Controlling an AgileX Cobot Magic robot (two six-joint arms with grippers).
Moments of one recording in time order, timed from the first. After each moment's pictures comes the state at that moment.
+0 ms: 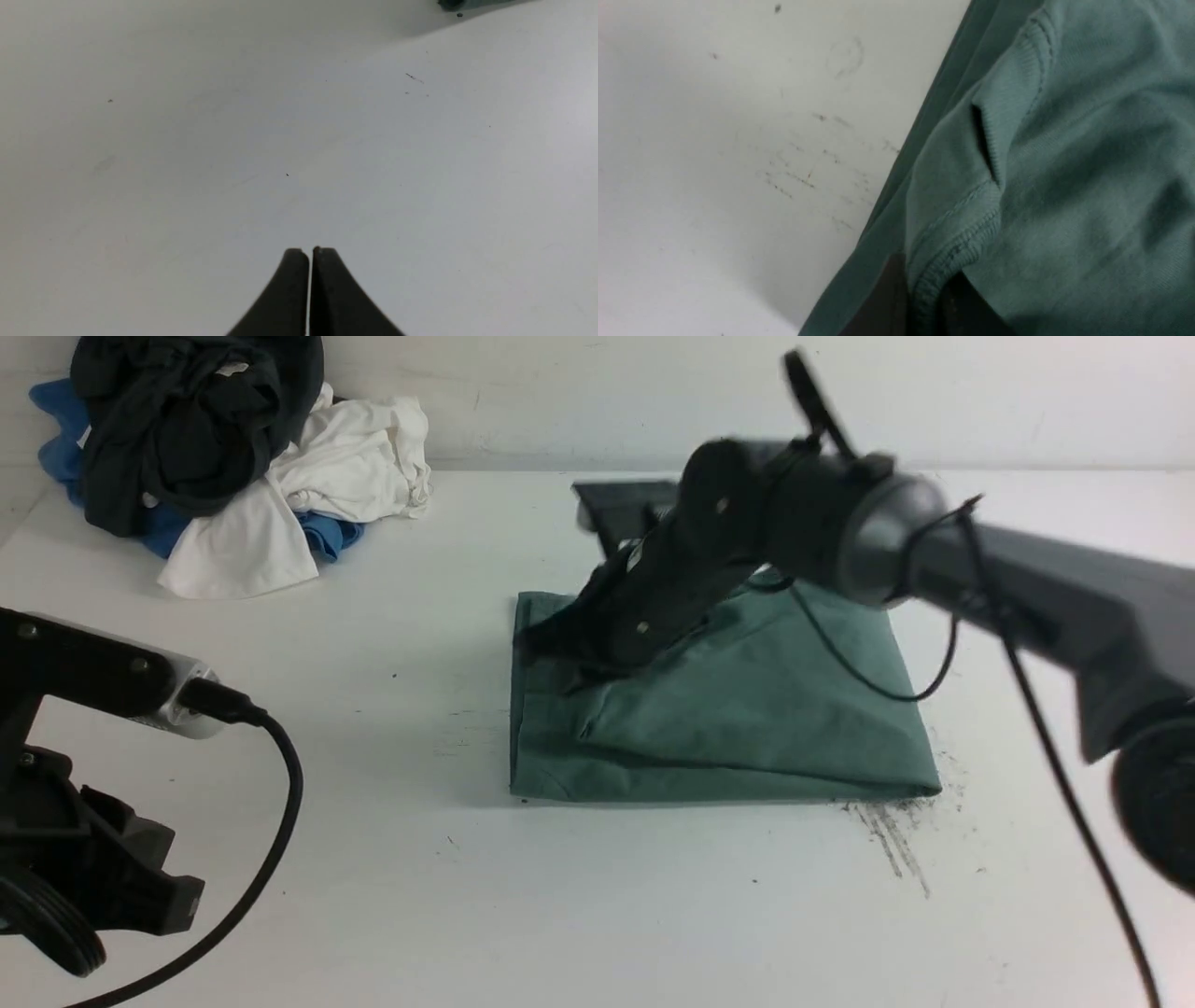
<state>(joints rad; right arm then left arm) 0.58 2.26 -1.92 0.35 0.86 -0.08 -0.16 0.92 -0.71 -0.11 0.79 0.18</state>
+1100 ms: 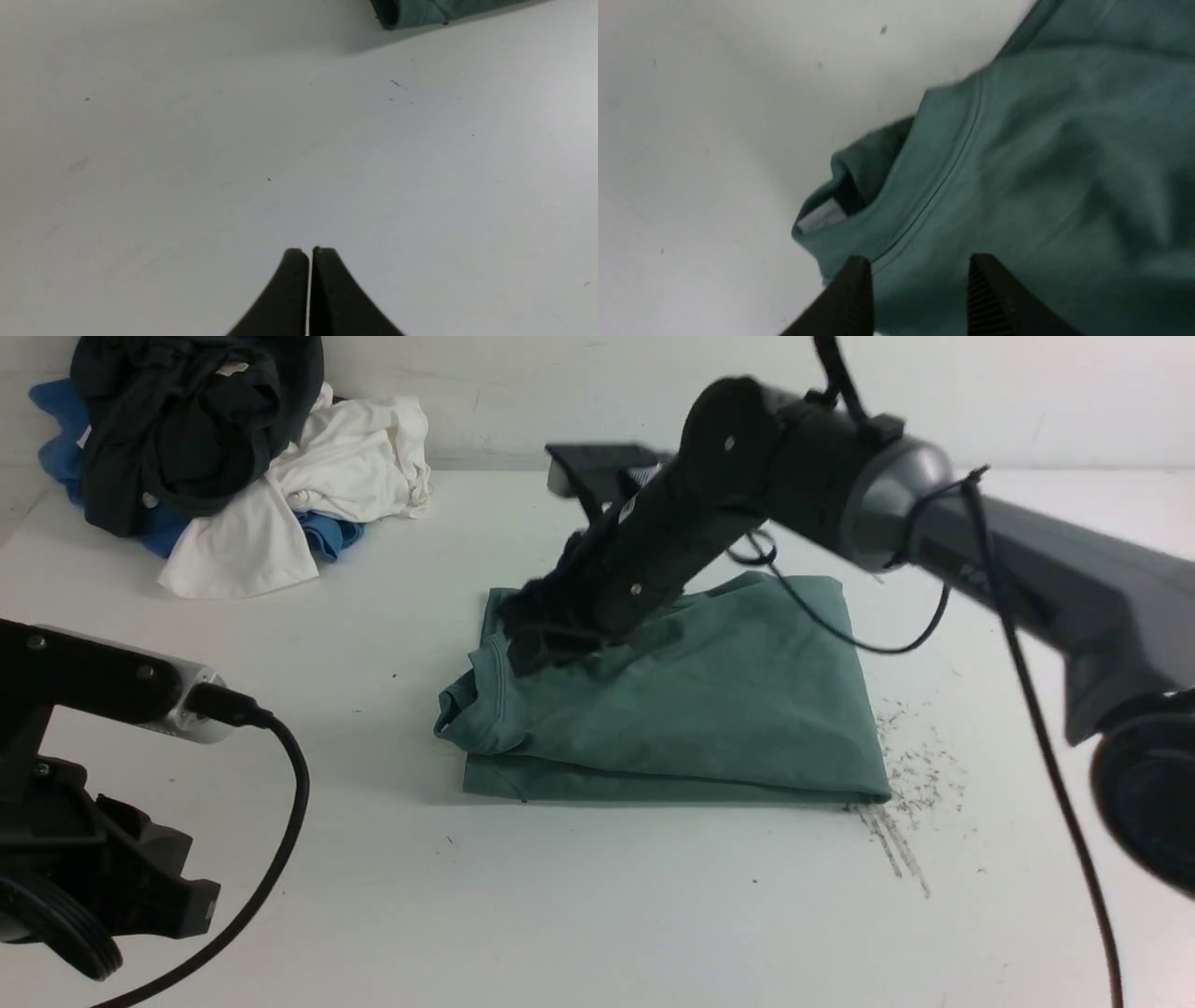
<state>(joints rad) 0.56 2.30 -2.06 0.52 1.03 -0.26 -0.16 0.92 -0.68 -0.16 0.75 0.18</state>
